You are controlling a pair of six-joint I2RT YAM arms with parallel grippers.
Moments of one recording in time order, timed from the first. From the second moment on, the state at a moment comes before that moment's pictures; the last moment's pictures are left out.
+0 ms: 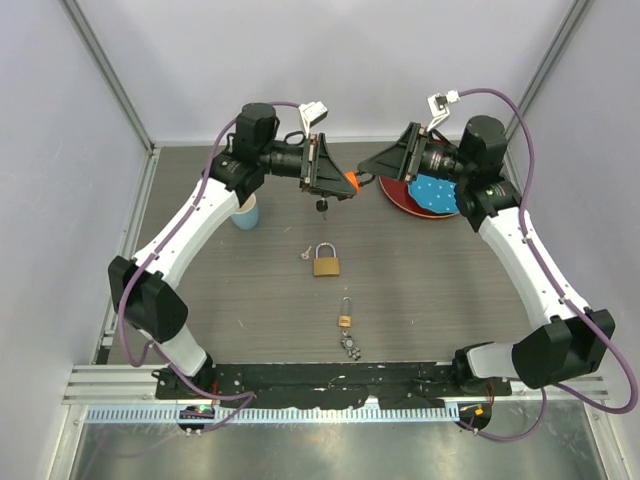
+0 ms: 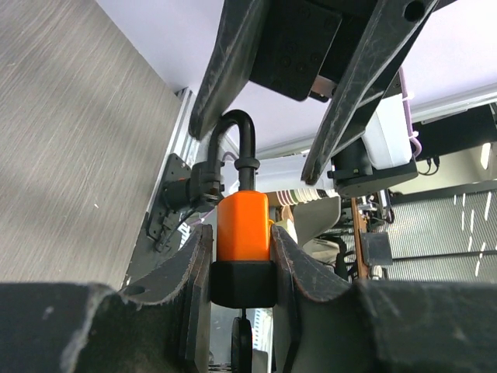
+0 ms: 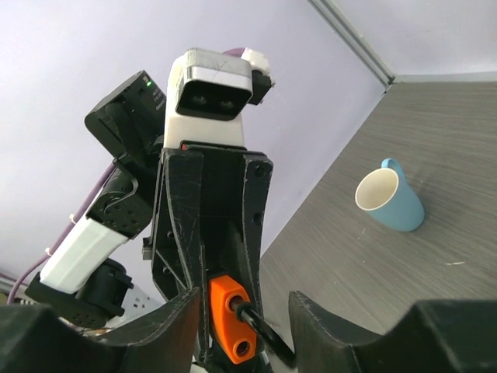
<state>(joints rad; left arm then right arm) -0.50 1.66 1.68 -0.29 1.11 -0.82 0.24 1.33 1.34 -0.02 -0.94 0.79</state>
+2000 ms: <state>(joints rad) -0.42 1.58 1.53 0.06 0.99 -1.05 0.22 1.16 1.20 -0.04 -0.76 0.84</state>
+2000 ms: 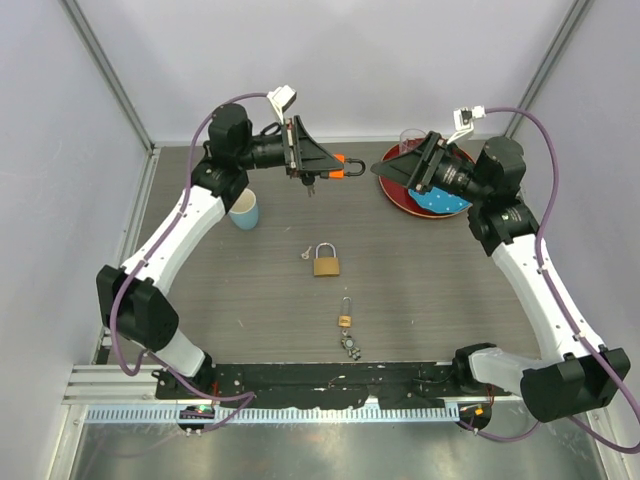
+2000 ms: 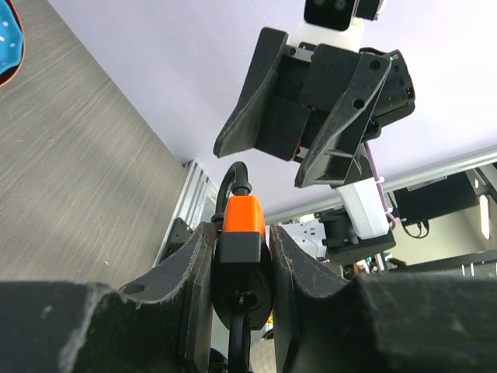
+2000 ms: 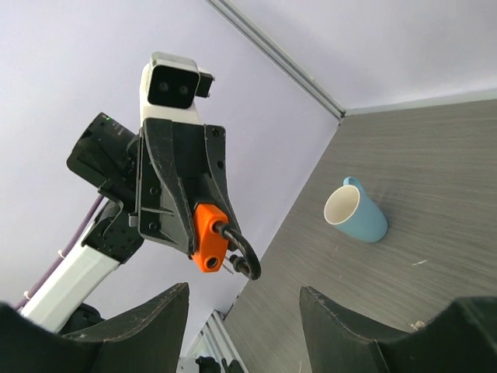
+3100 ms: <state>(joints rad) -0.43 1.61 1.59 0.18 1.09 -1.18 0.24 1.26 1.24 0.17 -0.95 0.97</state>
